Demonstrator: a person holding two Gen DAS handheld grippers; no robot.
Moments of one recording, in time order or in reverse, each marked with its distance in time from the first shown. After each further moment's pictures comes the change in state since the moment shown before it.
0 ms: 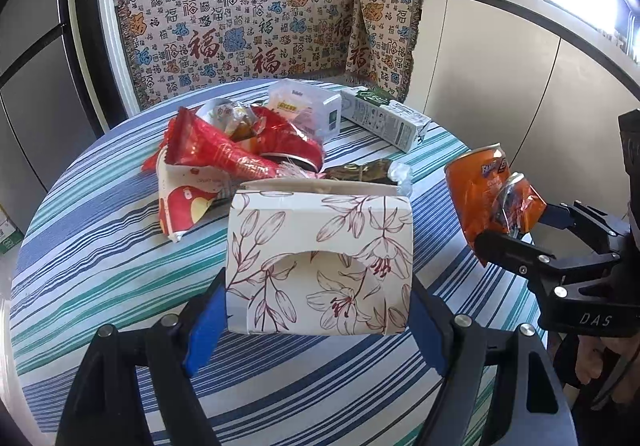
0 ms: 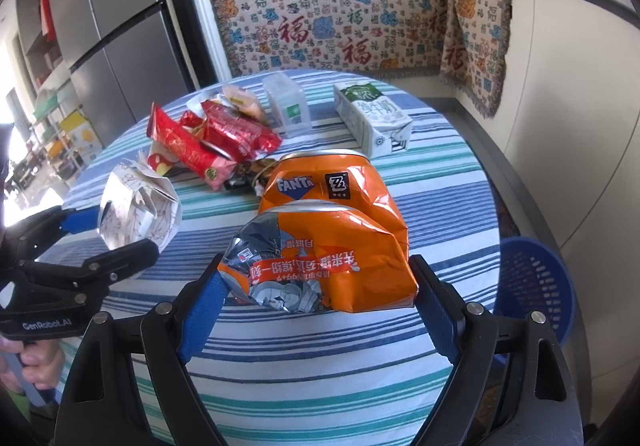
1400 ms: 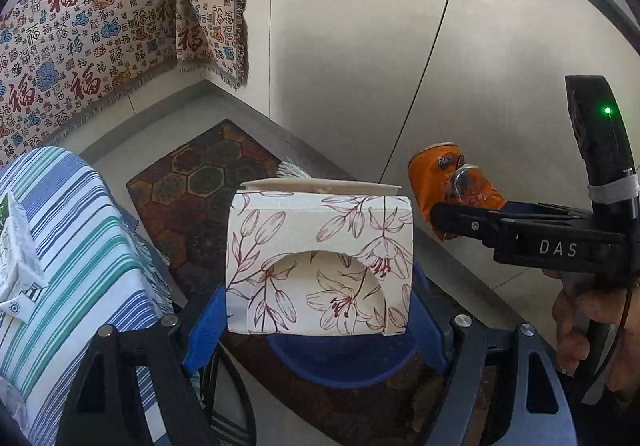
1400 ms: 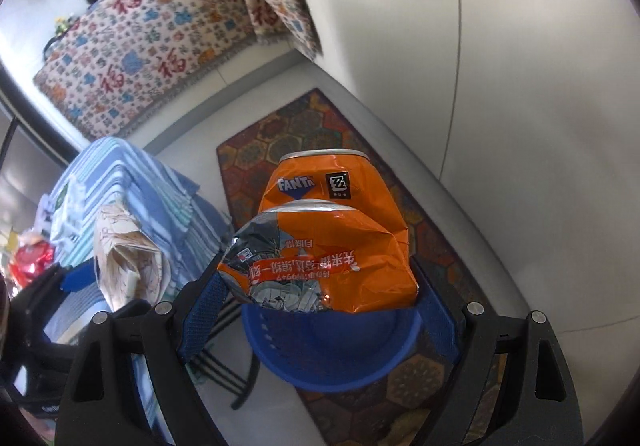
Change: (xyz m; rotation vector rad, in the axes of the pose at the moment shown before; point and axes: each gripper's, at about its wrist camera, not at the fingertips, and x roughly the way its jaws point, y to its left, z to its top) left arm 0.182 -0.287 0.117 0.225 0.136 -0.294; right arm -0.012 -0.338 -0.001 0.460 0.152 -0.158
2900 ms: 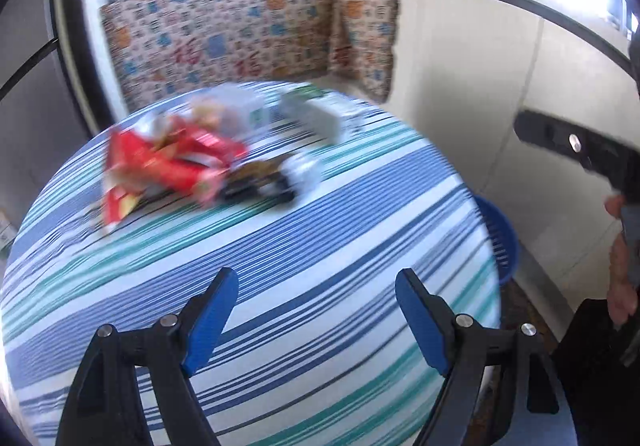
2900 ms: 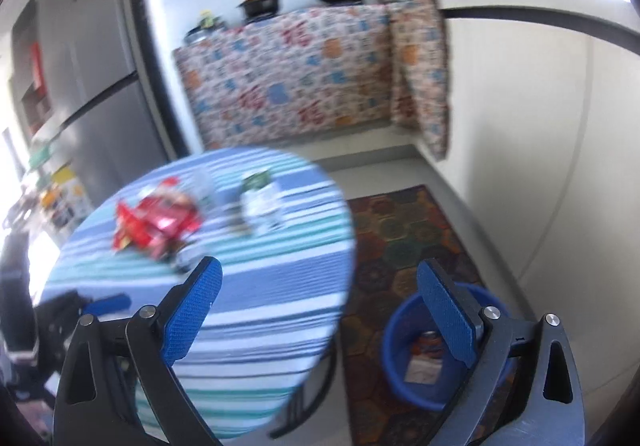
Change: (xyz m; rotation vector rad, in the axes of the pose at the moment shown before) left arm -0.214 0.130 -0.196 -0.241 -0.140 0.339; right arm -0.087 0.222 -0.096 -0.391 -0.336 0.177
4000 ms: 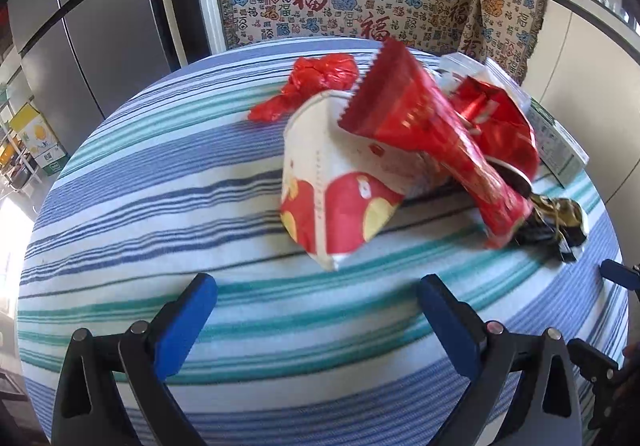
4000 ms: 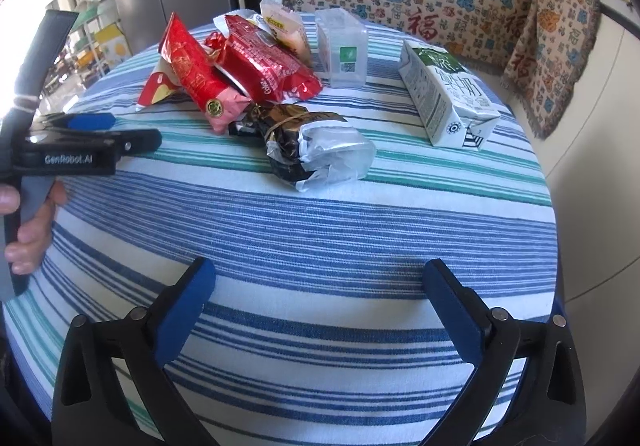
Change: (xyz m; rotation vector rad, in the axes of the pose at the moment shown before) left arm 0.065 0.176 0.020 -0.239 0.120 0.196; right arm 0.125 0.118 -0.050 -0.308 0.349 0.118
